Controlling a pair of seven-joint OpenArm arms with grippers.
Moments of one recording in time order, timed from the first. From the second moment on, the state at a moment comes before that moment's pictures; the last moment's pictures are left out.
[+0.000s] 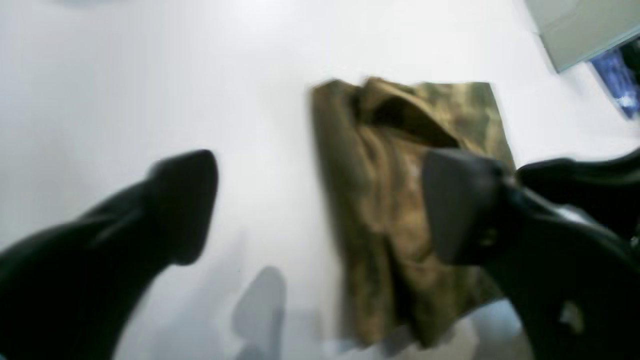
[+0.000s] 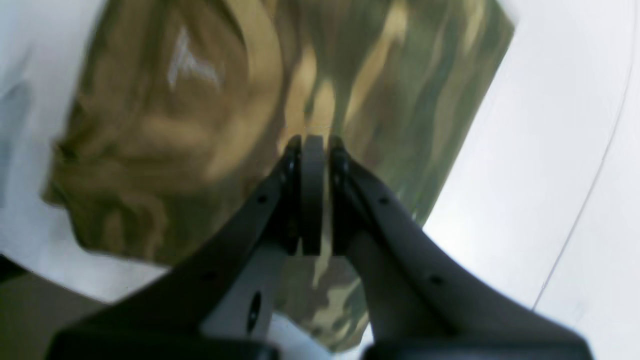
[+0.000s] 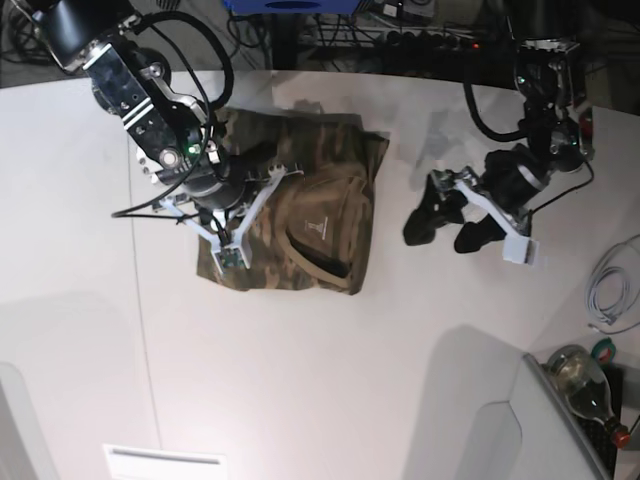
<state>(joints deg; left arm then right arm) 8.4 -12.1 -17.1 80.8 -40.7 -40.6 36.6 -2.2 12.9 -34.1 96.8 14.9 -18.5 -51.9</state>
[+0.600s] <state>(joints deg) -1.5 -7.8 2.7 53.4 -41.8 -41.0 24.3 -7.6 15.9 -25.0 101.1 15.5 -18.4 -49.0</state>
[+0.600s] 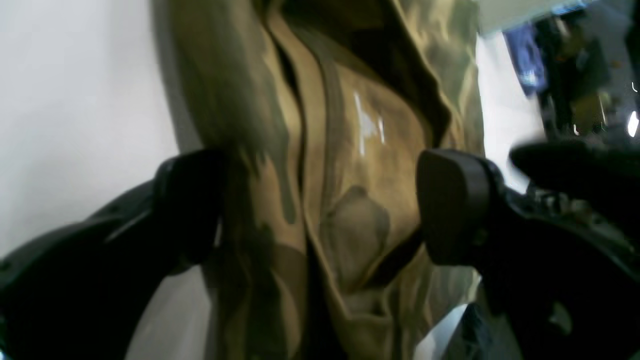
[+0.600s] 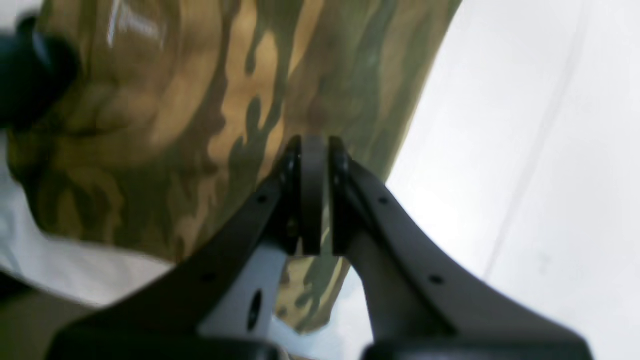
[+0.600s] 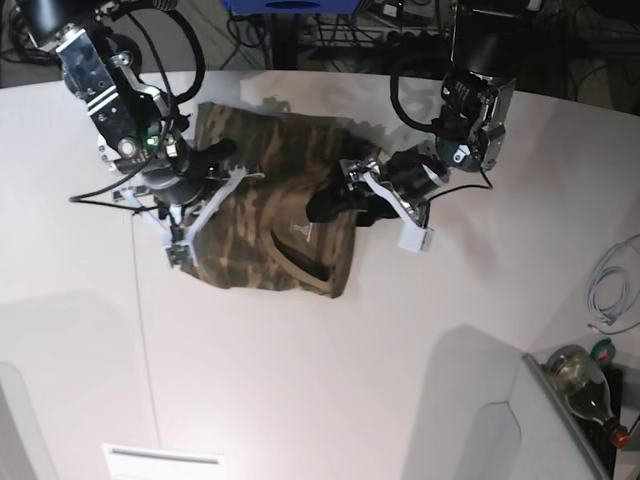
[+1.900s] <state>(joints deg) -32.5 -23.1 63.6 48.8 -31.7 -36.7 21.4 -13.4 15.6 -6.0 102.3 15.5 -18.1 -47.3</state>
